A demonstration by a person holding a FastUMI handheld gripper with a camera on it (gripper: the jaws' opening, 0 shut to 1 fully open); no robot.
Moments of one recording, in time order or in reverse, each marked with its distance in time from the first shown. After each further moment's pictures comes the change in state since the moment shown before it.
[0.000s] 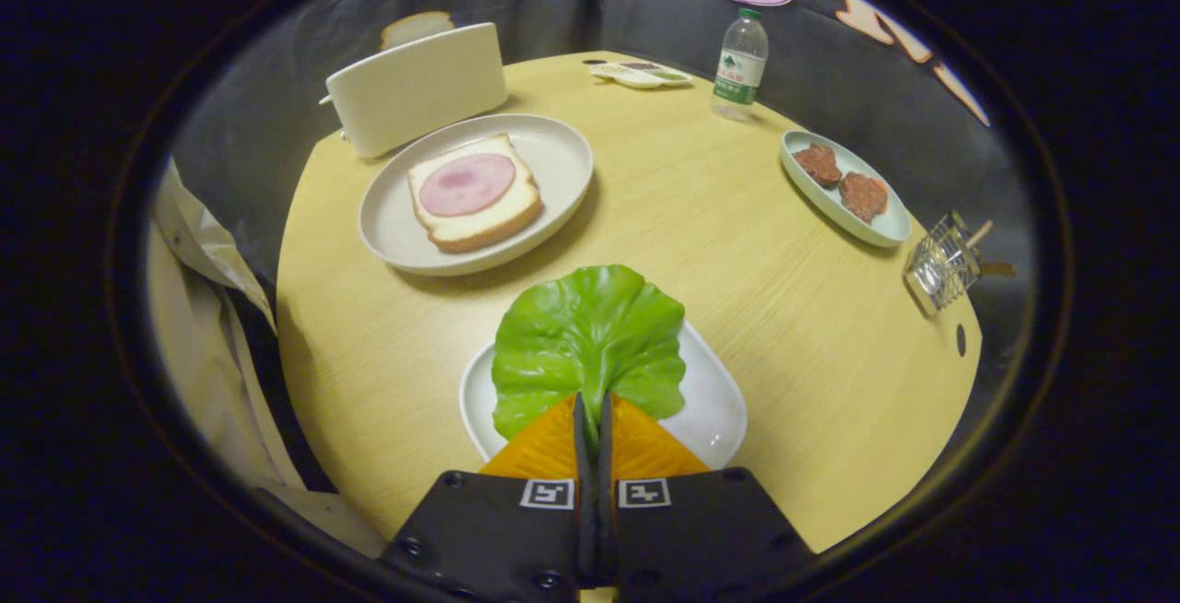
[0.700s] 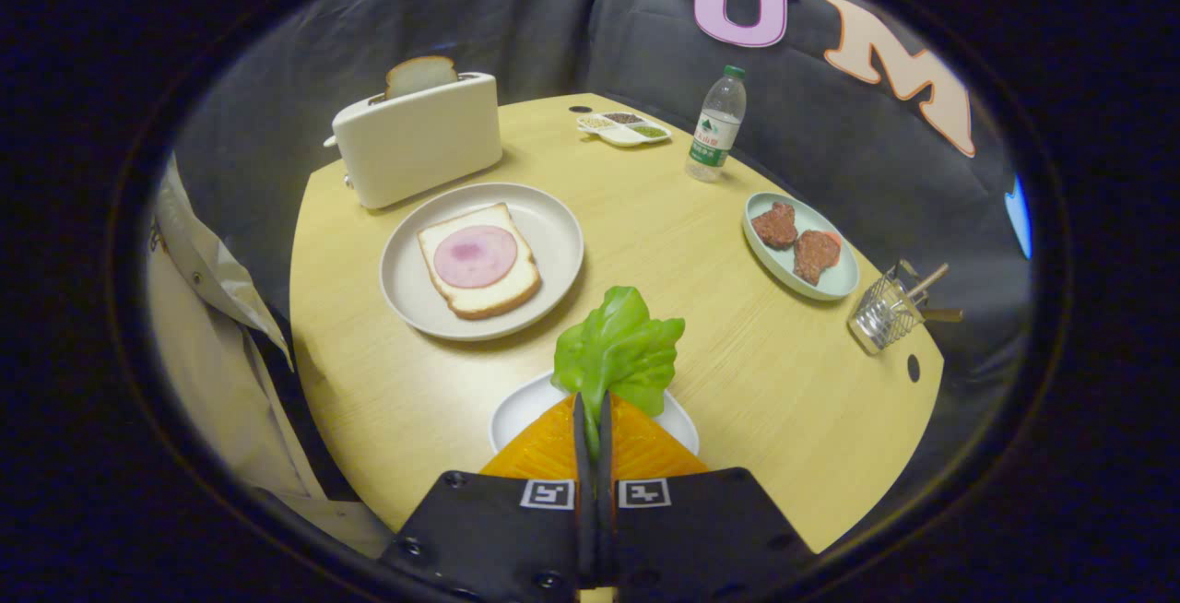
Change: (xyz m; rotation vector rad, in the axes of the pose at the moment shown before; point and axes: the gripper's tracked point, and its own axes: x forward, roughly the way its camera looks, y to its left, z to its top) arm -0.050 0.004 0.056 -0.017 -0.108 -0.086
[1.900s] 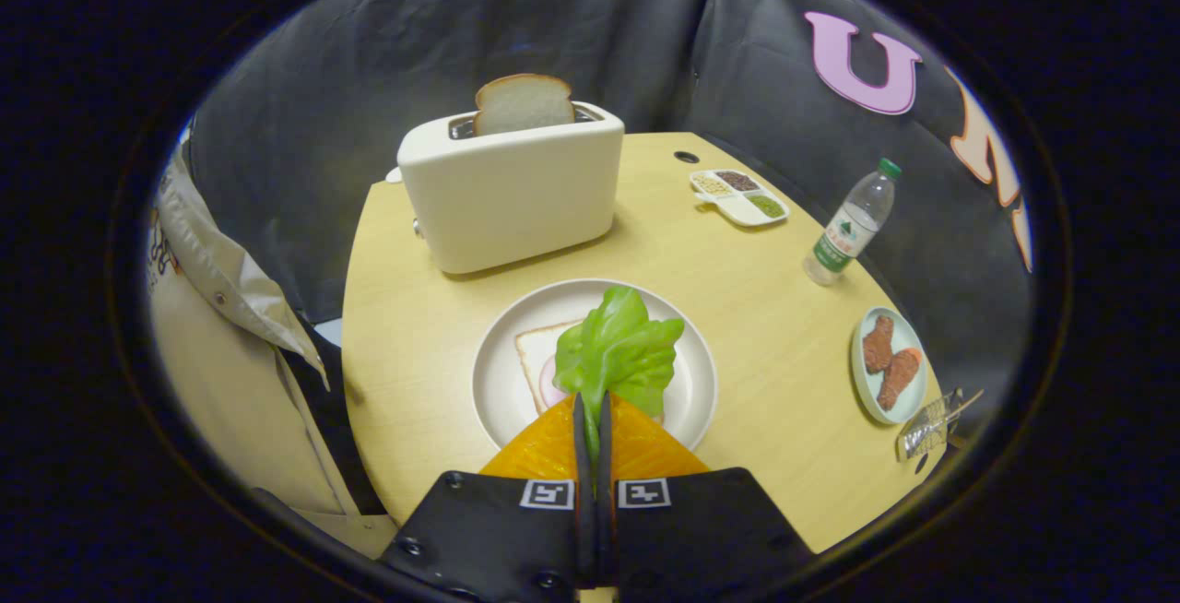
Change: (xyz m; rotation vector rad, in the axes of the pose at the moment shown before) arm 0.058 0.118 0.116 -0.155 -0.049 0.197
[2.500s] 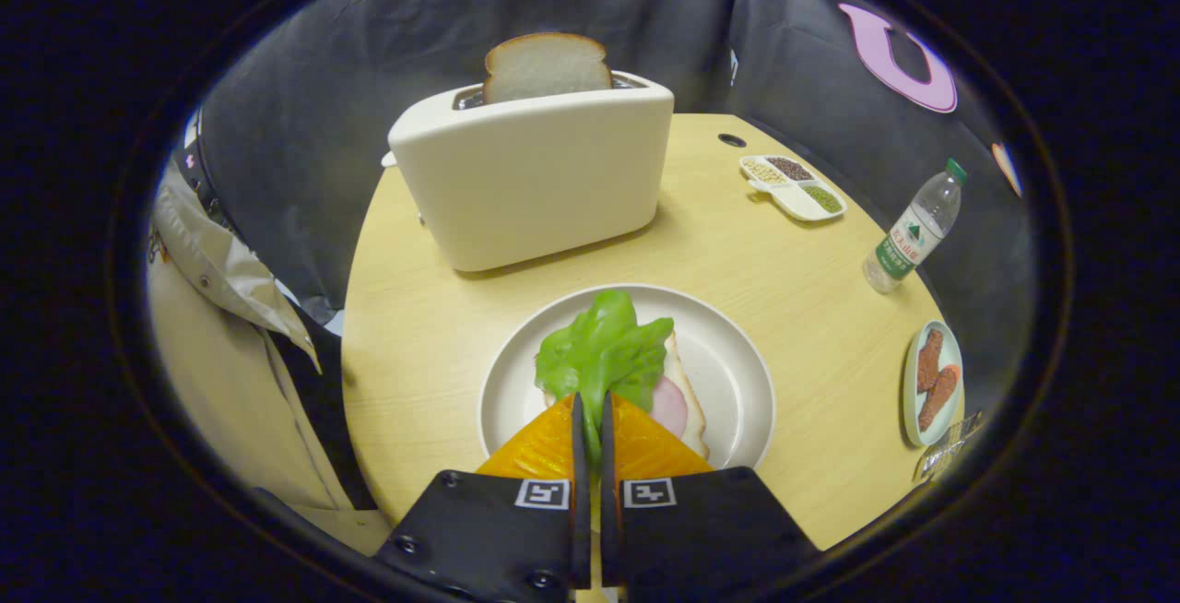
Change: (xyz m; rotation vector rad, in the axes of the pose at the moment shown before) arm 0.051 0.010 -0.003 -0.009 0.084 0.076
